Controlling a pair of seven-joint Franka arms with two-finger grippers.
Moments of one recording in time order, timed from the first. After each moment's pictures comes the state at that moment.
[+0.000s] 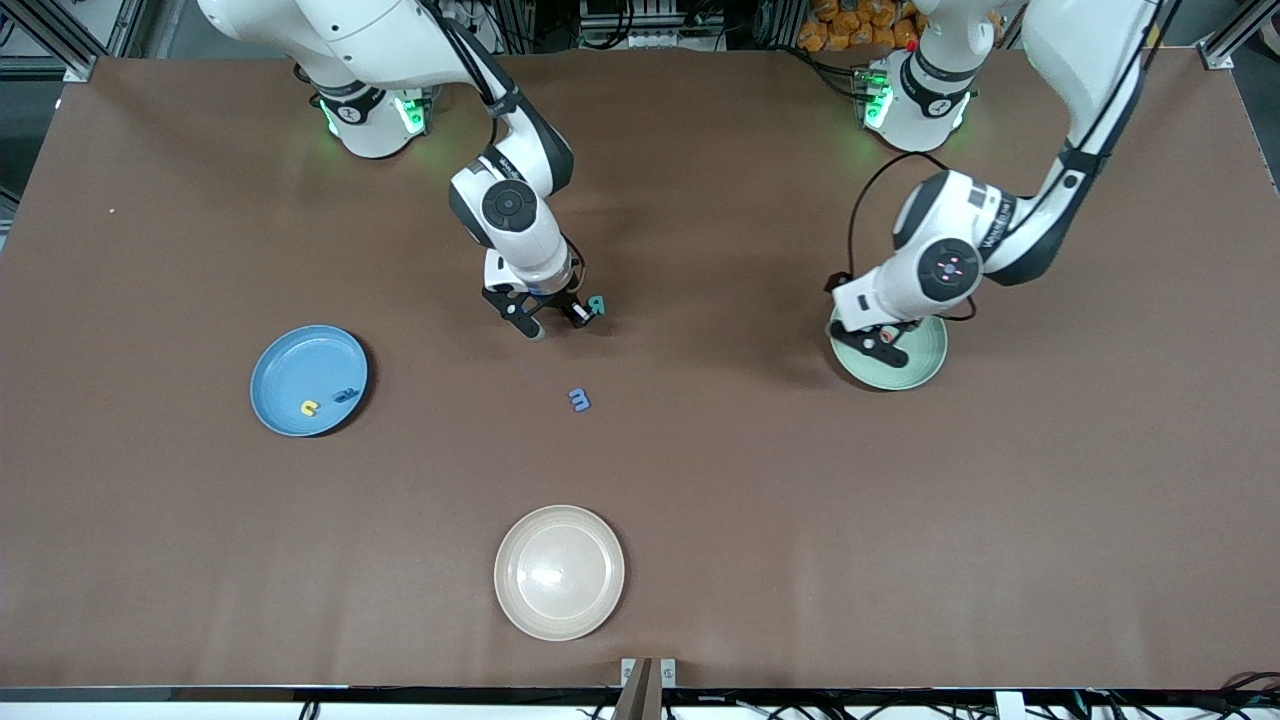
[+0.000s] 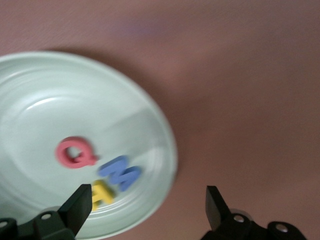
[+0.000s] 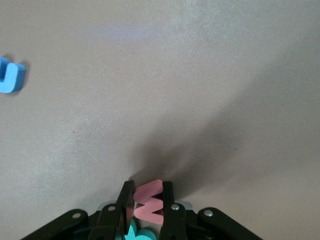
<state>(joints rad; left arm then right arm) 0.17 0.31 -0.58 -2.25 0.10 2.26 -0.06 0.65 0.47 0.09 -2.18 0.06 2.72 1.44</state>
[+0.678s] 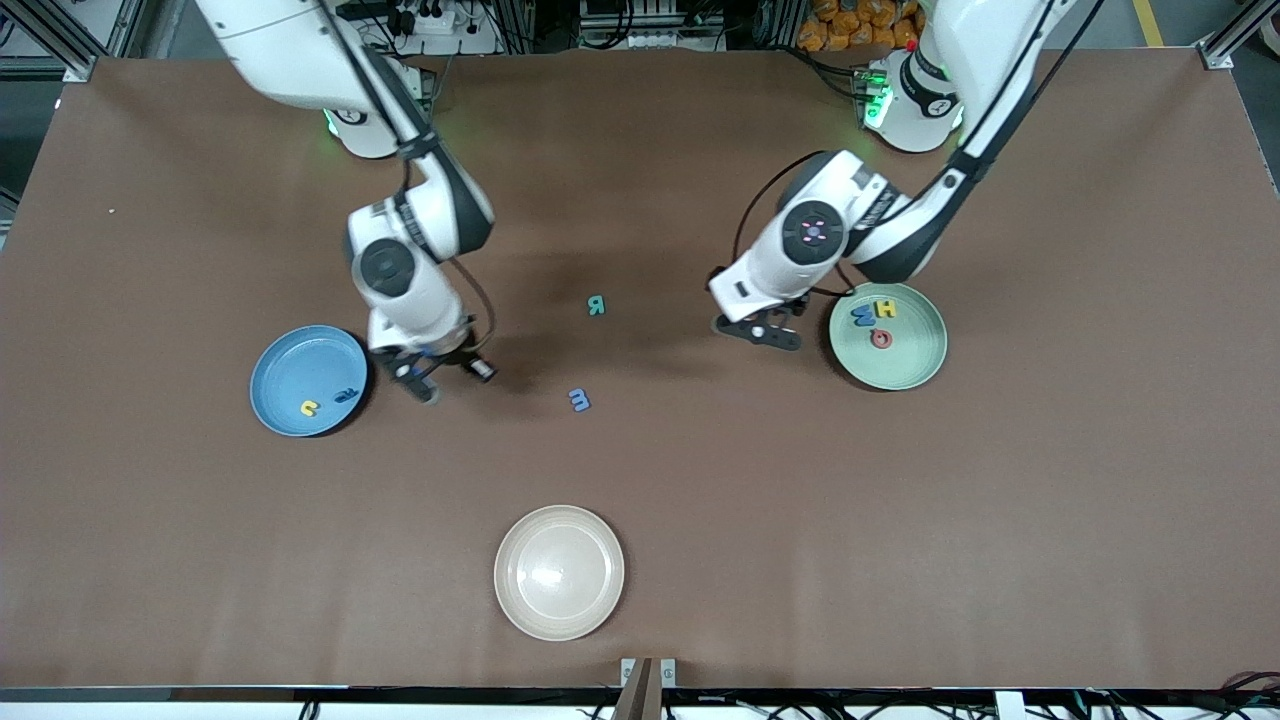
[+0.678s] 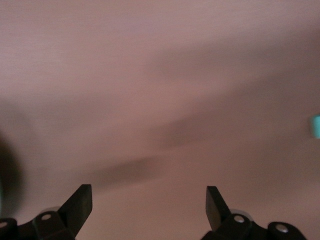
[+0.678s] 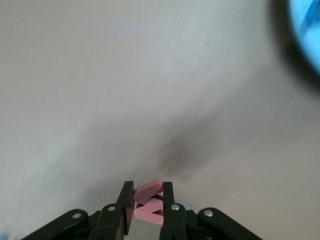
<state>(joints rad) -0.14 0.46 -0.59 -2.00 0.07 2.28 -0.54 0.46 0.40 -0.09 -2.09 0.06 2.49 1.01</state>
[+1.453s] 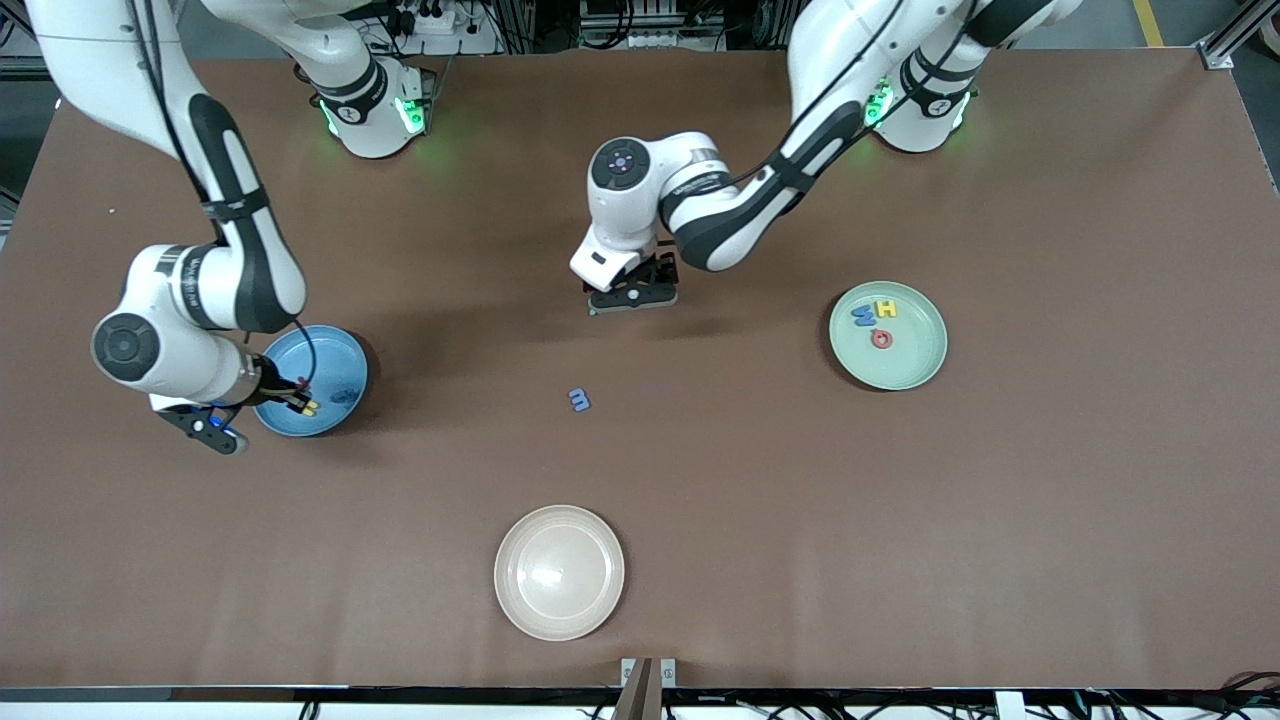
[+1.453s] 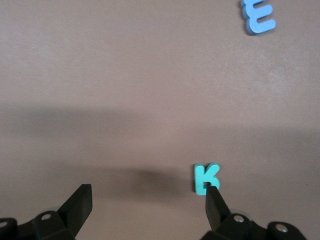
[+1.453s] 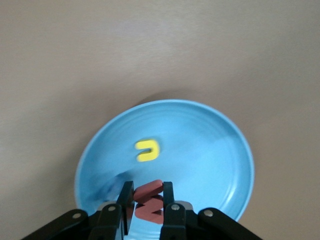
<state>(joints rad) -0.55 0.72 -0.49 -1.66 0.42 2.29 -1.33 0.14 0.43 -0.21 -1.97 0.03 2.23 0.45</state>
